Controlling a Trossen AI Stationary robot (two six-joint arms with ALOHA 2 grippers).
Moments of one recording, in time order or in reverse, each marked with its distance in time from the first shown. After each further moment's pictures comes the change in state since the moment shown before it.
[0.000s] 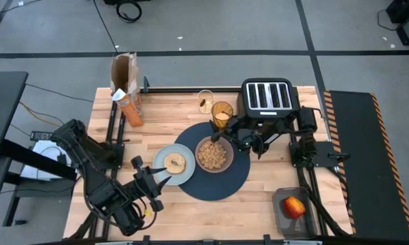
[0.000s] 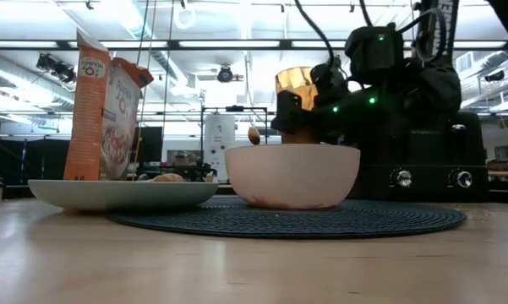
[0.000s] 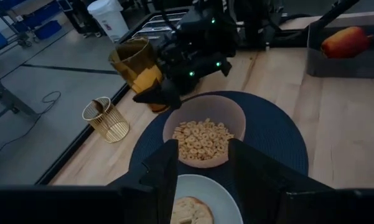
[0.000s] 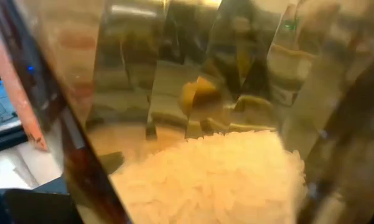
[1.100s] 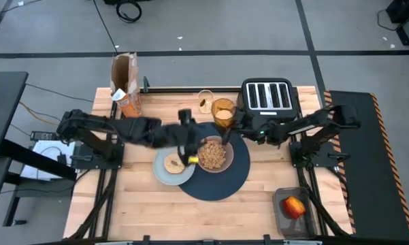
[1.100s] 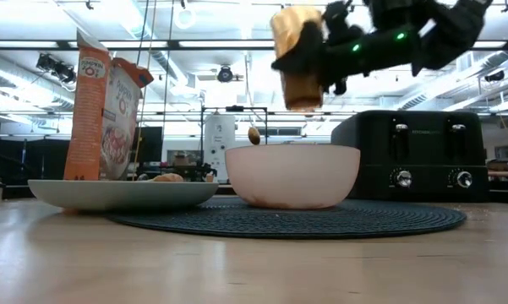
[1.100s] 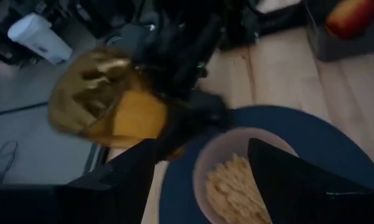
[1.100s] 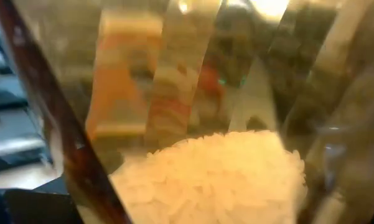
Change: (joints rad) left arm 0.661 -0.061 0.001 0.631 0.668 1.172; right arm -0.026 -0.485 -0.024 -0.479 -0.419 -0.064
